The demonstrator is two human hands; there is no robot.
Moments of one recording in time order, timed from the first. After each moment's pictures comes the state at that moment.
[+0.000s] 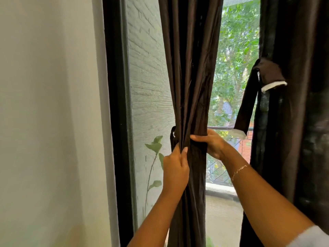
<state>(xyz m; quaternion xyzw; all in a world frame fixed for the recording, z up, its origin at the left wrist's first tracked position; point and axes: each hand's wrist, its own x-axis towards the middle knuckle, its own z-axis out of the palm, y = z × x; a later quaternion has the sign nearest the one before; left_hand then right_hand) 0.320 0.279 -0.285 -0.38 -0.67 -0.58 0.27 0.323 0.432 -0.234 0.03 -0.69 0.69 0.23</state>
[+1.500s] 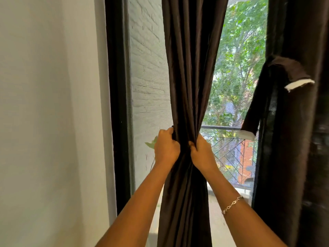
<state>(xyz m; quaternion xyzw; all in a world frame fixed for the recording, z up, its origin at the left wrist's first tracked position) 0.285 0.284 -0.242 -0.31 -0.76 -0.53 0.20 0.335 0.375 -0.264 -0.07 -0.83 0.35 0.44</state>
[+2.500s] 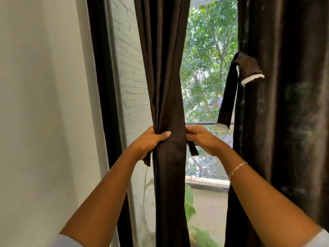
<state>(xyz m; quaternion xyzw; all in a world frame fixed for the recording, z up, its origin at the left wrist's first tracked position) 0.290 0.254 -0.212 -0.36 -0.70 -0.61 -0.10 0.339 0.434 -0.233 0.05 -0.83 0.52 0.22</state>
